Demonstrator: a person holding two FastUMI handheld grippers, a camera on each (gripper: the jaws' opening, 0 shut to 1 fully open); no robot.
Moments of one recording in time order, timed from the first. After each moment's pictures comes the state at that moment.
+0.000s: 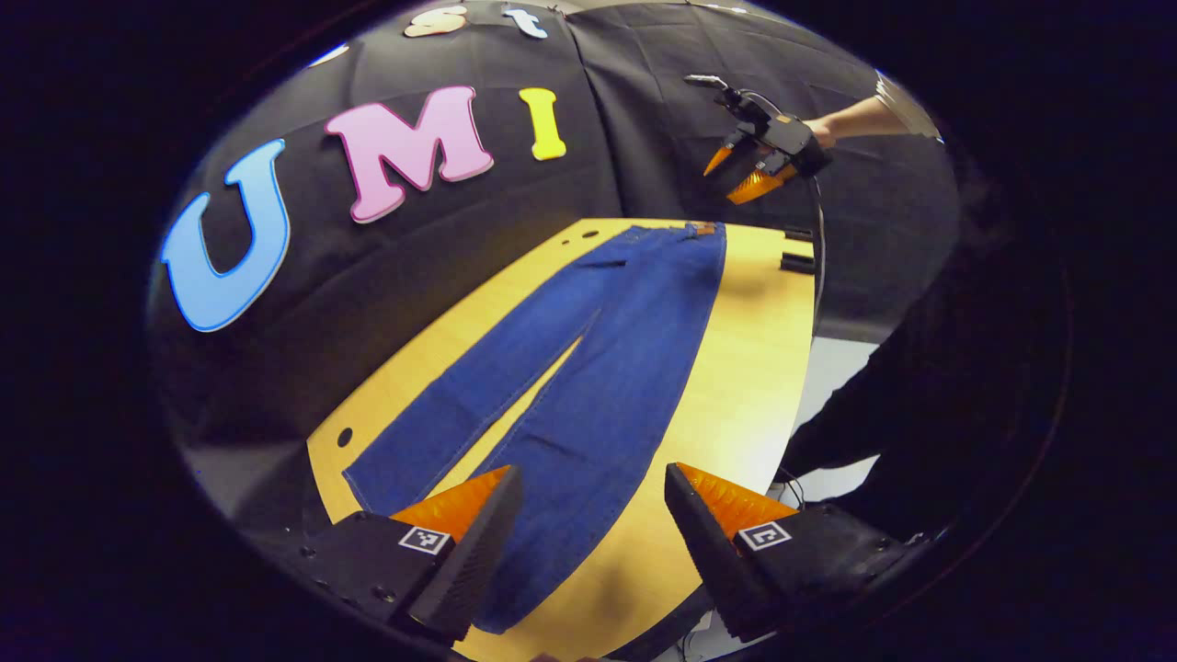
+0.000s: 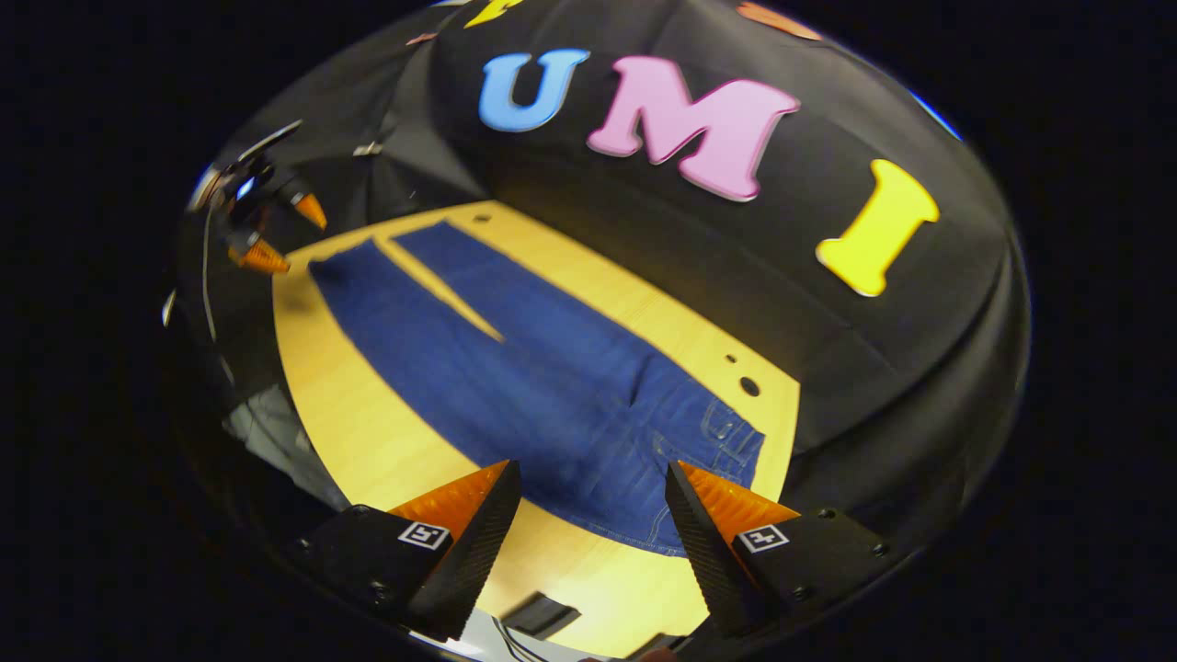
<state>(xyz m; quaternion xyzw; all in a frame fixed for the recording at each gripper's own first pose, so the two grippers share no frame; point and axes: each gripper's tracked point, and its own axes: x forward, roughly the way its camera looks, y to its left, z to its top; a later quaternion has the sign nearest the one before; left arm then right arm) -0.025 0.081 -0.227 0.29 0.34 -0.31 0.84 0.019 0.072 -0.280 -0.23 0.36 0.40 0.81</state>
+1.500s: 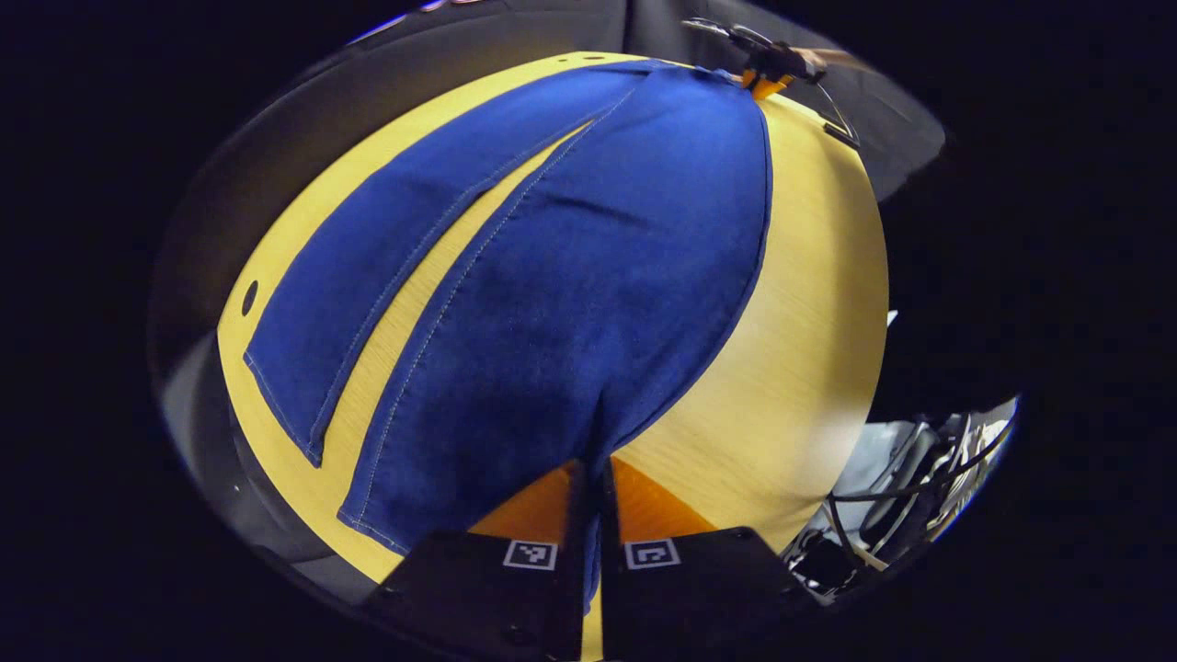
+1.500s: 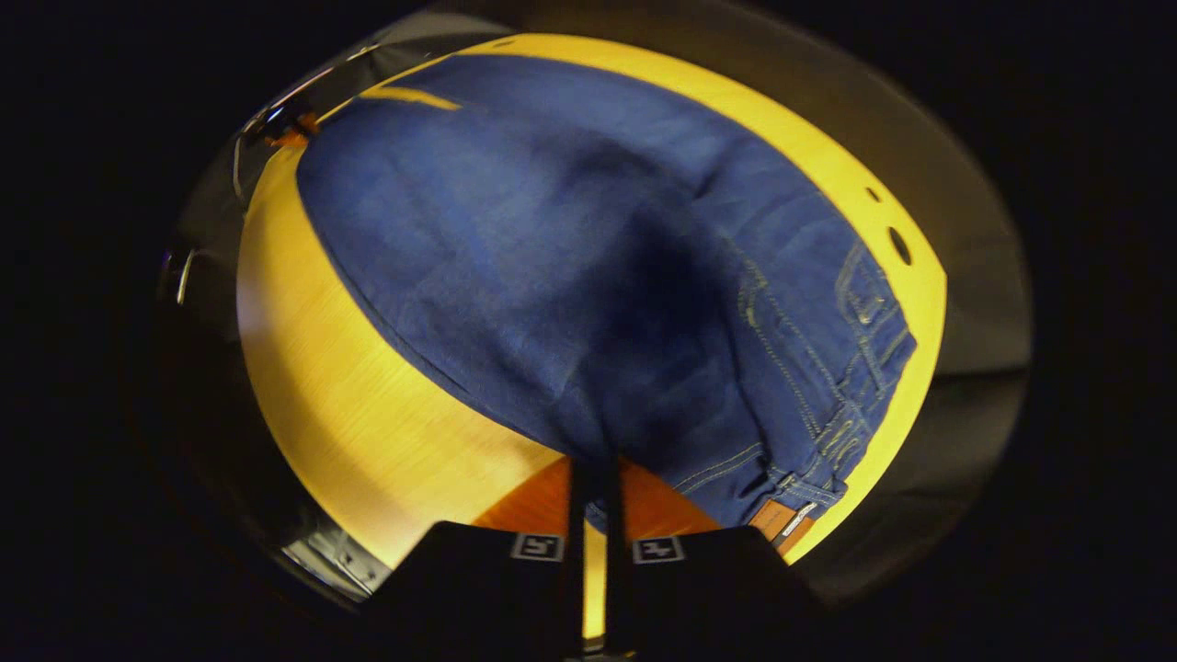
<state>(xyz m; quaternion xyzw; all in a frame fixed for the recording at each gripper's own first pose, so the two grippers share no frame) -0.034 0.174 -0.334 0.29 0.57 -0.29 0.71 0.068 0.027 -0.461 -0.26 0.58 0.38 0.67</state>
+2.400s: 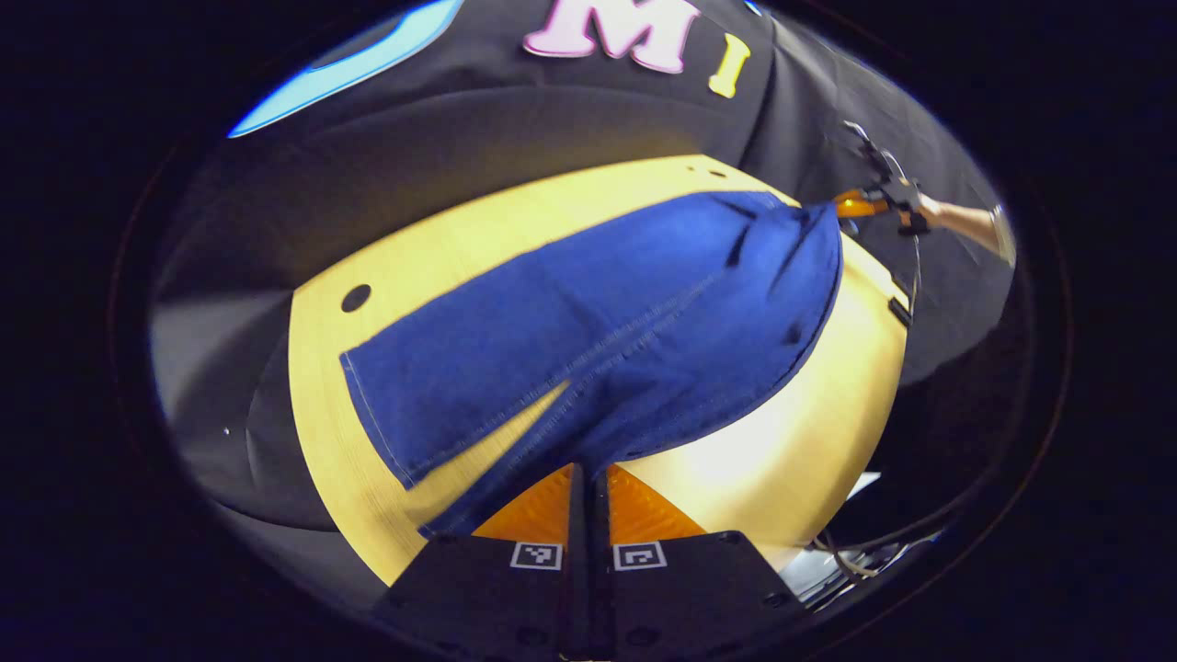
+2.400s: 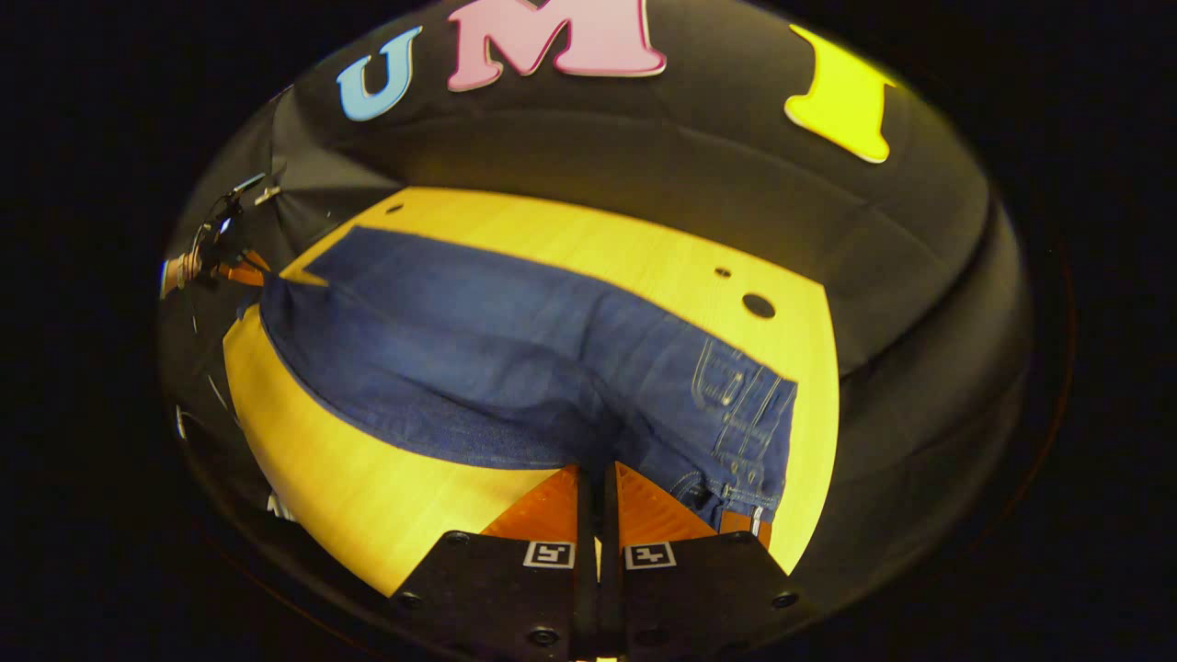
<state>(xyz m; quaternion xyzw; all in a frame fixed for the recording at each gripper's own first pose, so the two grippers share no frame) 0.085 0.174 -0.214 0.12 0.47 -0.19 0.85 0.177 0.062 -0.334 -0.08 0.42 0.29 0.86</state>
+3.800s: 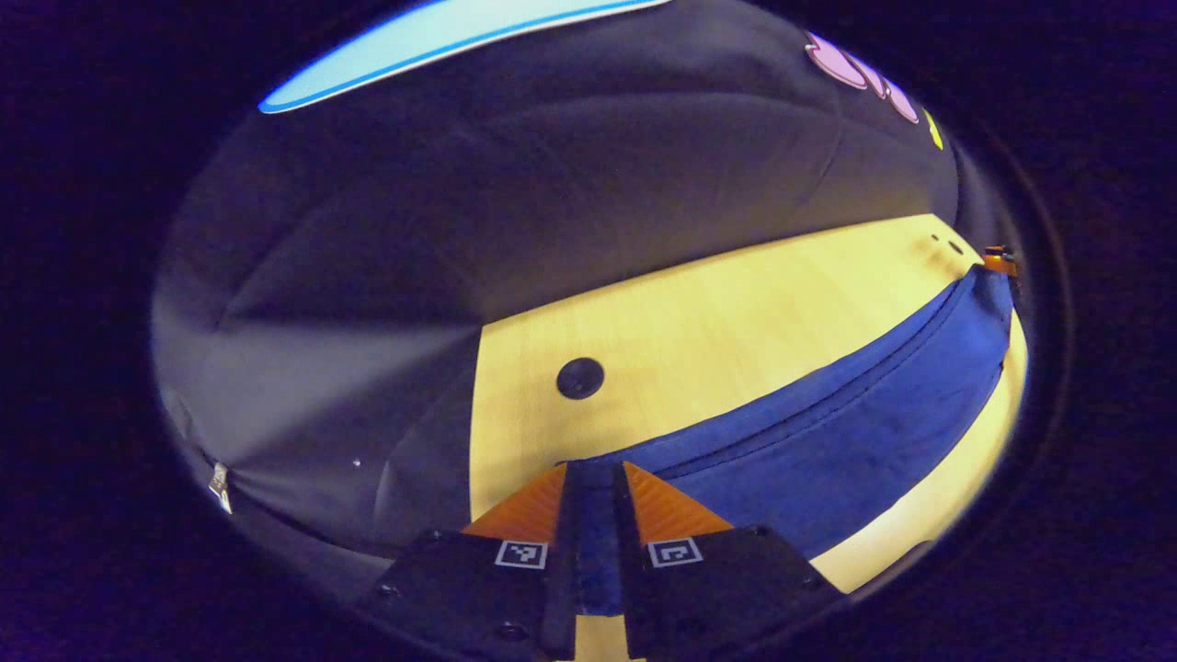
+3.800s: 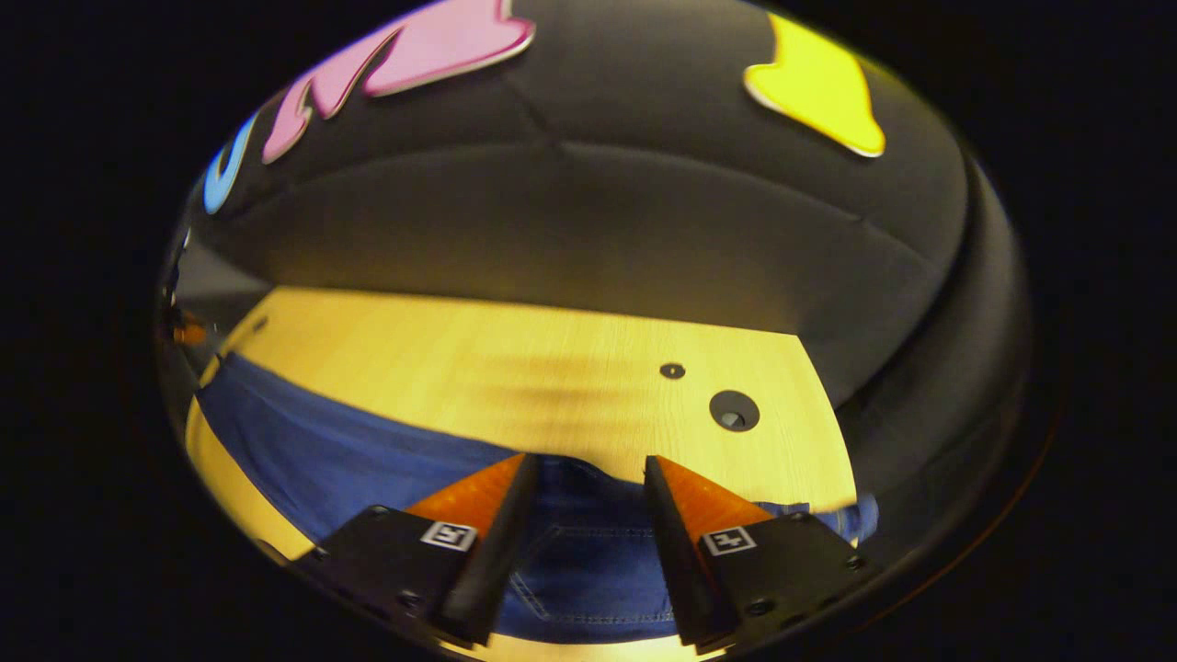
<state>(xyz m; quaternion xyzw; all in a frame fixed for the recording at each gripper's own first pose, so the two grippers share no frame) 0.279 0.251 -0.139 0.15 0.40 0.06 0.90 0.381 0.113 -0.365 0.02 0.36 0.14 0.92</state>
